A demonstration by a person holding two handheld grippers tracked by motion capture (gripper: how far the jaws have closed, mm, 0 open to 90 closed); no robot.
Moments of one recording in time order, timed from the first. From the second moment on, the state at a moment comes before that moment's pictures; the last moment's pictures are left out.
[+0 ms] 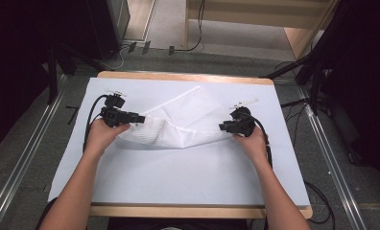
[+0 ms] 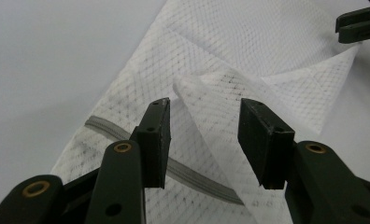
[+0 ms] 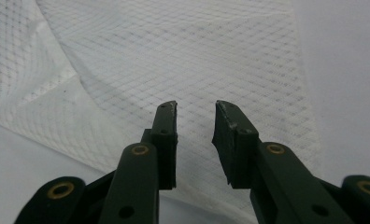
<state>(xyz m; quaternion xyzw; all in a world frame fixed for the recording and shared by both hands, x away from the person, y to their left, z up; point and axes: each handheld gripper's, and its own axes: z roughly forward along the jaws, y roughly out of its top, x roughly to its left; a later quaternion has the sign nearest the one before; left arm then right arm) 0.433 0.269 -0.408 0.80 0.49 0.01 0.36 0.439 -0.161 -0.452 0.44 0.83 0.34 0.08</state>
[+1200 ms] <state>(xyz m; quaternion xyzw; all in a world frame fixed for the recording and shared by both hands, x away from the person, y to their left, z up) 0.405 0.249 -0.385 0.82 0.39 0.00 0.42 0.436 -0.188 -0.452 0.48 0.80 0.36 0.06</state>
